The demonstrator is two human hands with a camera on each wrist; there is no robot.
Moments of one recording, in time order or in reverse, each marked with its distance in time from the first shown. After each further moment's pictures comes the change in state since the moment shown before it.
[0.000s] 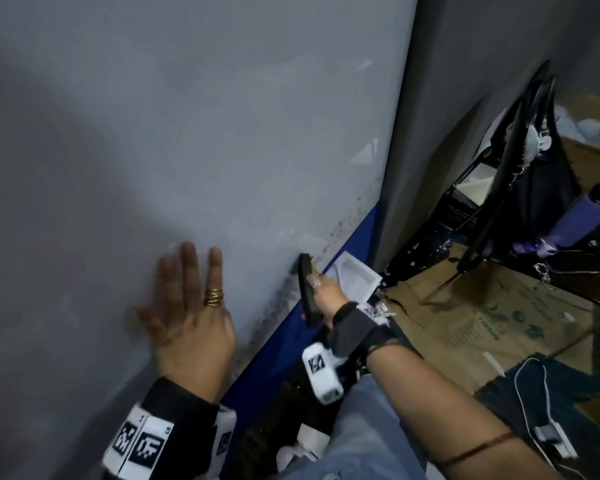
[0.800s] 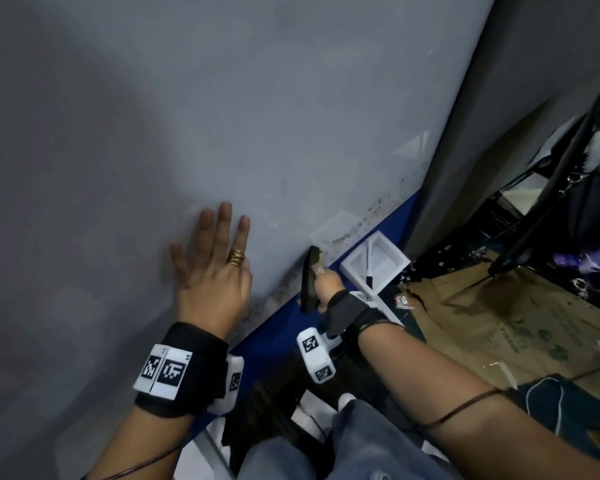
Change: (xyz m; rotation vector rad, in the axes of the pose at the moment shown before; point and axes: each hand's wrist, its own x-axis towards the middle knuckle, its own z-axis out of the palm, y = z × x) left_hand -0.039 -0.043 -0.017 0.050 -0.044 0.005; right_hand -0.016 0.035 0.069 0.113 0.040 0.201
